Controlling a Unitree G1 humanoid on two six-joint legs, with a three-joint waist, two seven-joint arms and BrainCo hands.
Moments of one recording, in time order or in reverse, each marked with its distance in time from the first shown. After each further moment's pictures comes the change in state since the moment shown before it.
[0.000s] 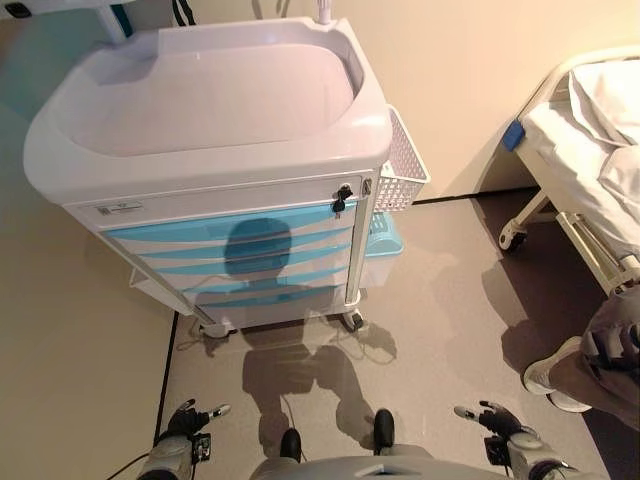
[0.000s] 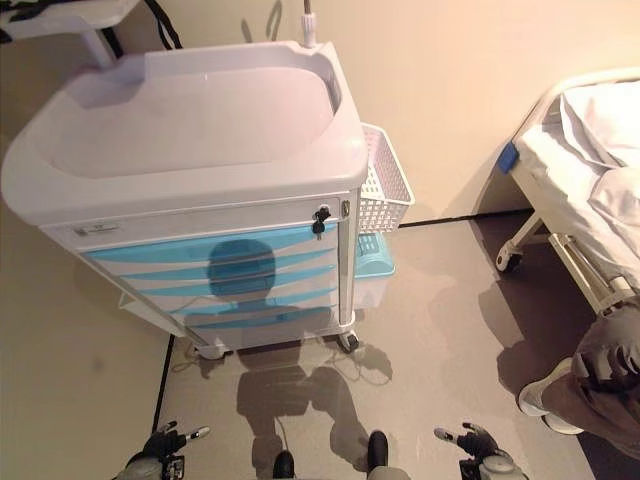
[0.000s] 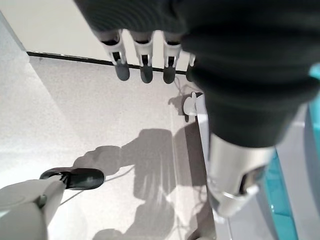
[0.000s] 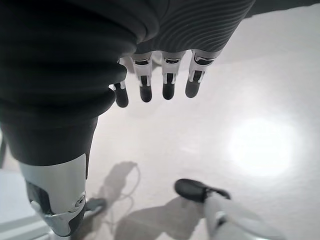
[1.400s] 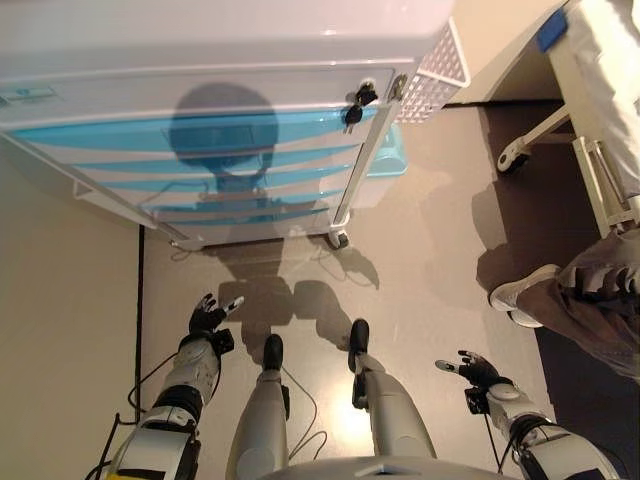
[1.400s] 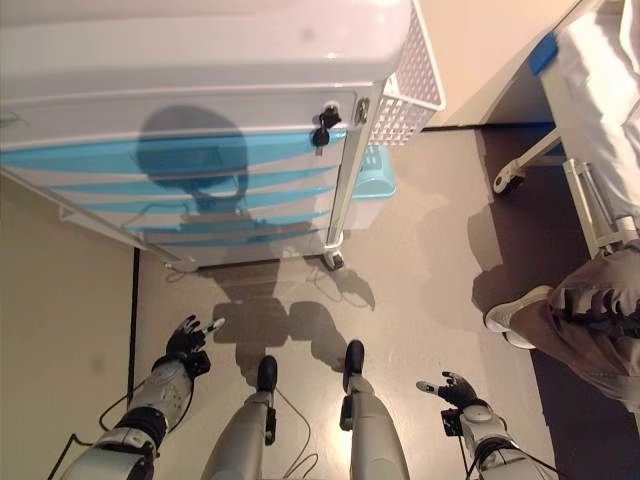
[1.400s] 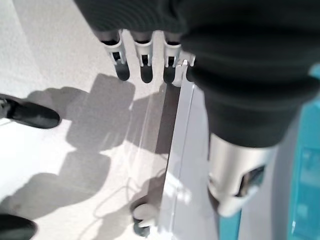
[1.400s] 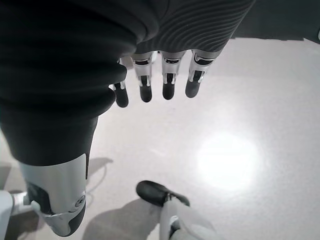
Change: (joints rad) left arm -0.304 -0.012 -0.021 -0.262 -0.383 -0.035 0.075; right arm -0.202 0.014 0.052 -0.076 0.024 0.005 -0.023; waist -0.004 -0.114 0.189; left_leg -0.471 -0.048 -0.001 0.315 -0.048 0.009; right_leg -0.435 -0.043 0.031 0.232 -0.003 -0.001
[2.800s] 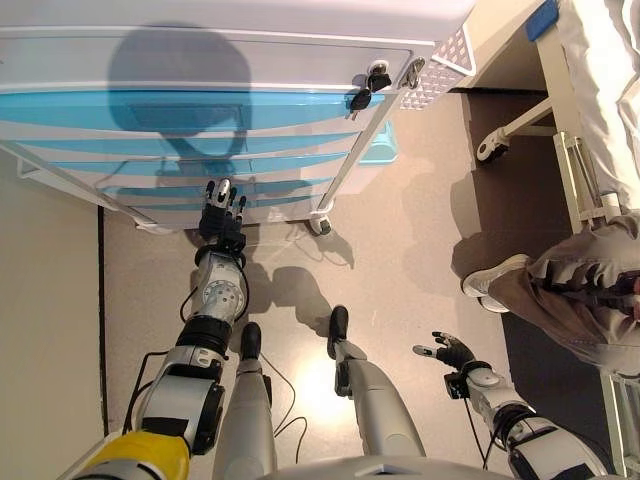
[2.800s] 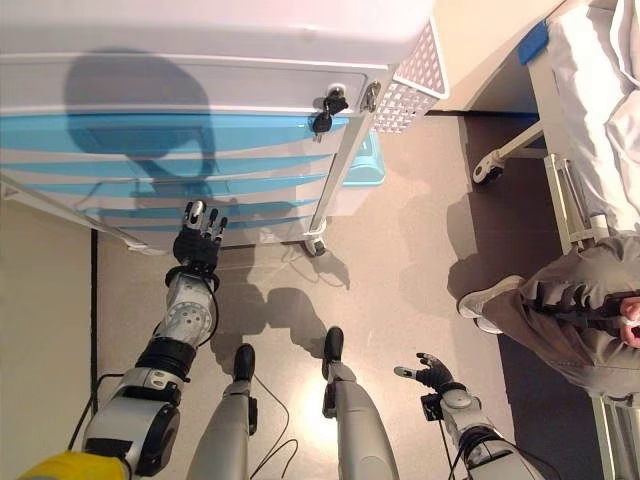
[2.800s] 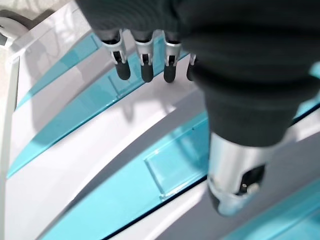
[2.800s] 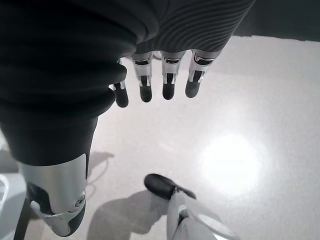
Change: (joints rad) left arm -0.241 -0.075 0.036 -0.283 -0.582 -0.141 -0.097; right arm -0.004 0.040 0.073 -0.070 0.007 -0.012 0.030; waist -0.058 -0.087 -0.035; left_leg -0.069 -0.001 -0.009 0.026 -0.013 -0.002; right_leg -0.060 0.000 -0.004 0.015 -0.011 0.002
